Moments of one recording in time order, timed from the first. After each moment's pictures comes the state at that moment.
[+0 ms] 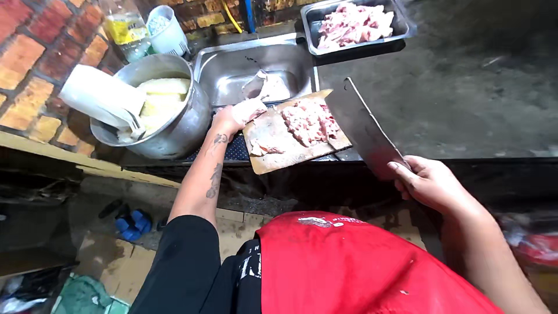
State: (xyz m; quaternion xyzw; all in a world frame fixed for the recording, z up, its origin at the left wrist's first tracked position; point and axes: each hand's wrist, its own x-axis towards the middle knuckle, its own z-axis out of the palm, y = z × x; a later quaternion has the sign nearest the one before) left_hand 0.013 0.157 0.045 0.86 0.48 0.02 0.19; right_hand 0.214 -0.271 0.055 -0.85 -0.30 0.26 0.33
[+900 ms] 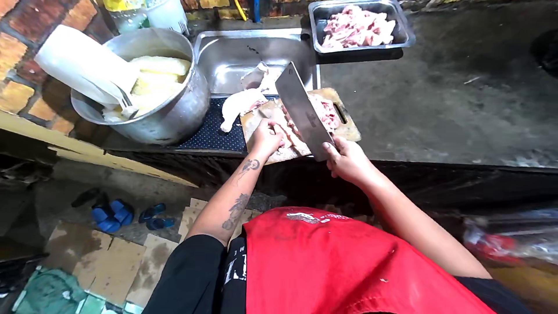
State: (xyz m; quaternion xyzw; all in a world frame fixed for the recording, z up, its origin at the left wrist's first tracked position) left_hand 0.039 0.023 0.006 0.68 0.43 0.19 0.56; right_hand 0.161 -0.161 0.048 -0.83 -0.38 0.29 0.30
